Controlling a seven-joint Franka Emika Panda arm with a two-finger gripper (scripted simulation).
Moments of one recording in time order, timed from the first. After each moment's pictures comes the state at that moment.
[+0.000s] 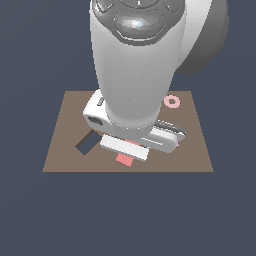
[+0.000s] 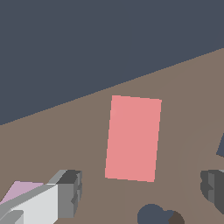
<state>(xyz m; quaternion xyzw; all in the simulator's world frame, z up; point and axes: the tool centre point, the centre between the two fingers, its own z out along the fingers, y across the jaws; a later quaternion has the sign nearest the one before) 0.074 0.007 0.074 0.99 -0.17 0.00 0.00</state>
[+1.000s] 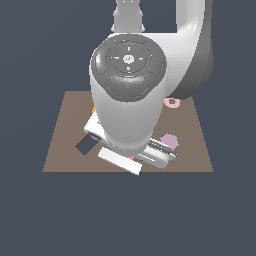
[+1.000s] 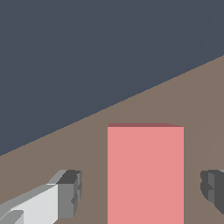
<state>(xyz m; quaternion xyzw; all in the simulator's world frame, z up) 0.095 0.001 0.039 0.98 -0.21 0.00 0.00</state>
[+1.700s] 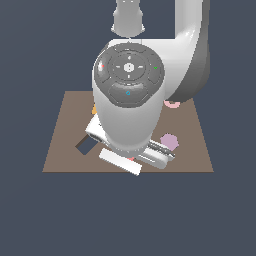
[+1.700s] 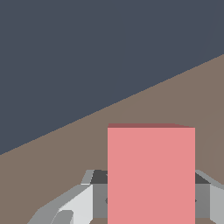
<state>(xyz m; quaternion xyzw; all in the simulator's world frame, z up) 0.095 0.001 0.030 0.98 -0.21 0.00 0.00</state>
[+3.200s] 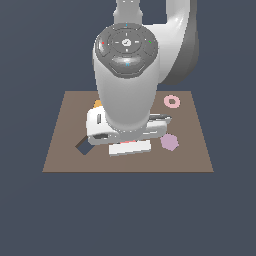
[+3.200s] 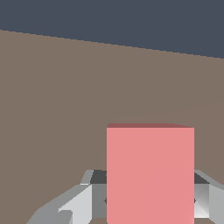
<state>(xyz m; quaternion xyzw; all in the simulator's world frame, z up) 0.059 -0.001 0.032 1.00 0.06 0.00 0.00</state>
